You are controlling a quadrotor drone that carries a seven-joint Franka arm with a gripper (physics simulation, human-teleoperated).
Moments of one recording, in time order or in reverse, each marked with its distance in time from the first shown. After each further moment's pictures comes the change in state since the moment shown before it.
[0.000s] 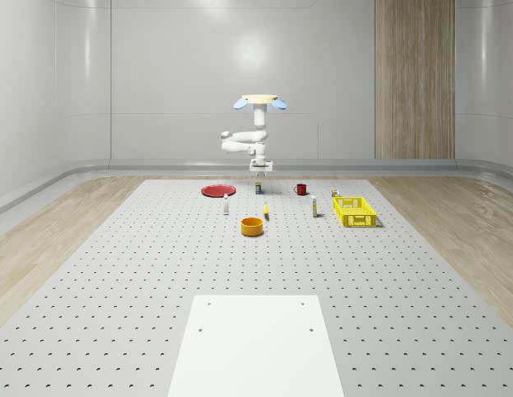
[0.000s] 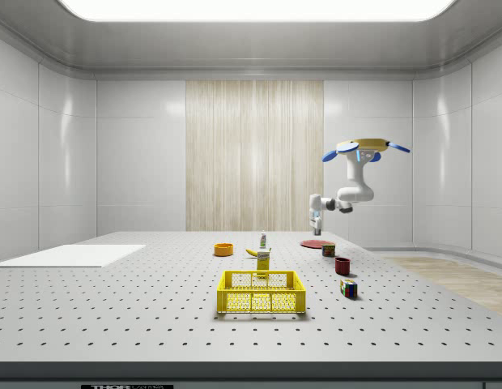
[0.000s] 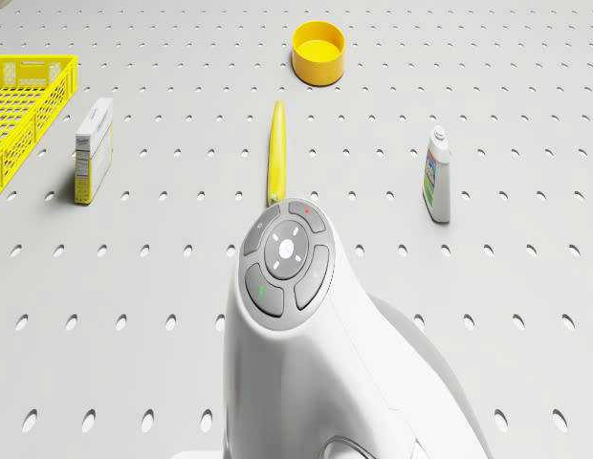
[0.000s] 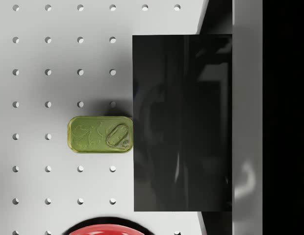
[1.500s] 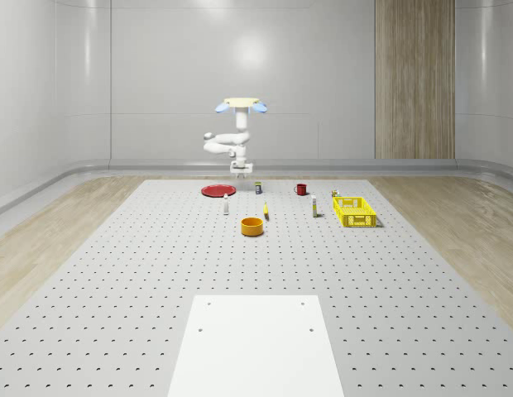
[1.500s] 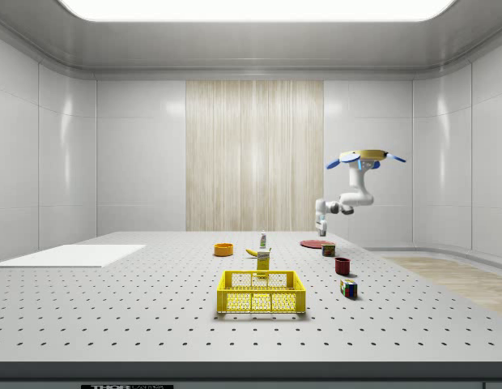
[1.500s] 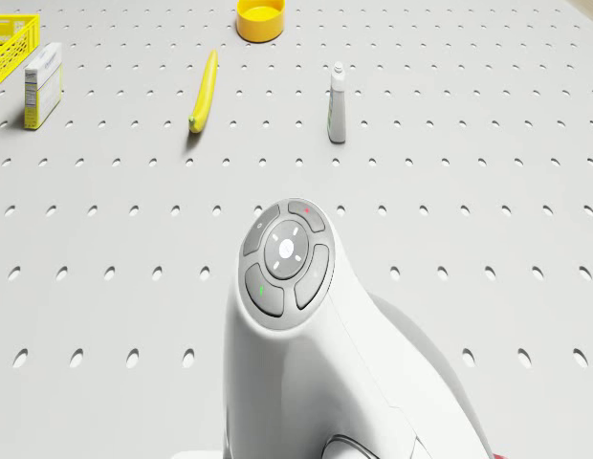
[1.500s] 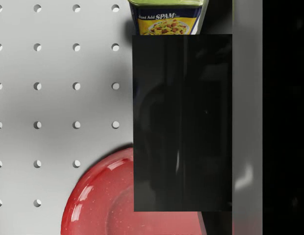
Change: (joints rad) arm -0.011 -0.034 0.006 0.002 0.015 0.032 0.009
